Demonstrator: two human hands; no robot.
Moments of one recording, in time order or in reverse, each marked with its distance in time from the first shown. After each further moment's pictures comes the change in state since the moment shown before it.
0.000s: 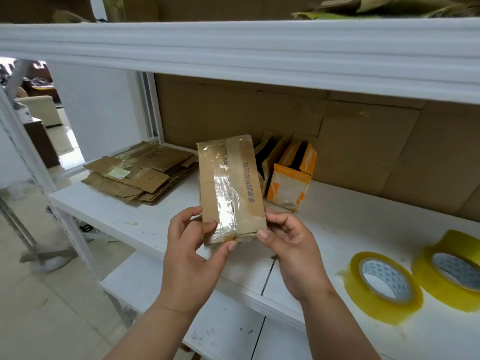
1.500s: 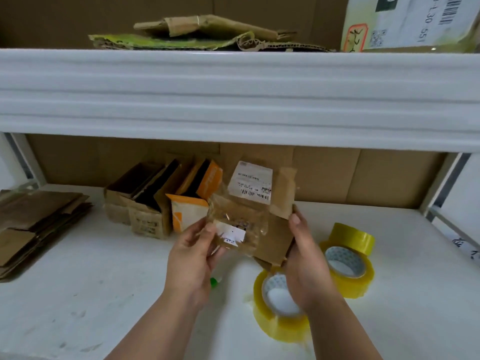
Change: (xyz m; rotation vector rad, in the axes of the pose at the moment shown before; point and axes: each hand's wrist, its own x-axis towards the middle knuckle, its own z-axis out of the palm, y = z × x) left_hand 0.041 0.052 0.202 -0.815 -0.225 -0.890; right_hand 0.008 -0.074 -0.161 0.033 0.314 0.003
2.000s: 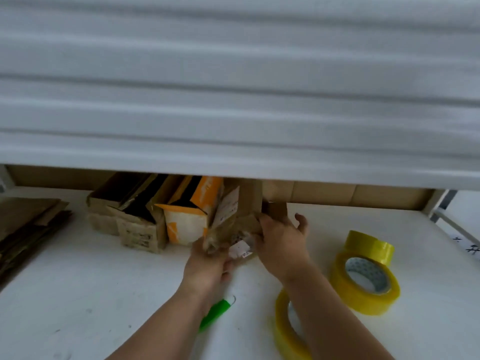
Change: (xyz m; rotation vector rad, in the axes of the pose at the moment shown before) left_hand 0.072 -0.015 -0.017 0.395 -0.039 -0.214; right_hand 0.084 0.026 0.042 -1.697 0.101 -0.268
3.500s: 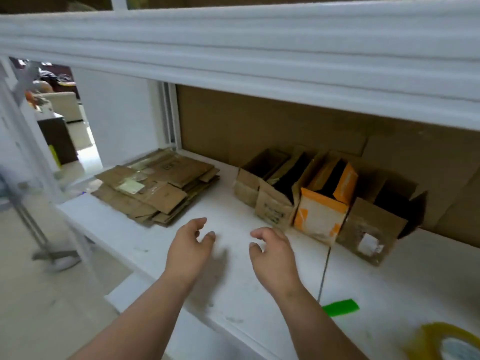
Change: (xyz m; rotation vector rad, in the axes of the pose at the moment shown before) left_hand -0.067 0.008 -0.251 0.487 0.621 0.286; right_hand -0.052 -0.218 0.096 0.701 -0.267 -0.180
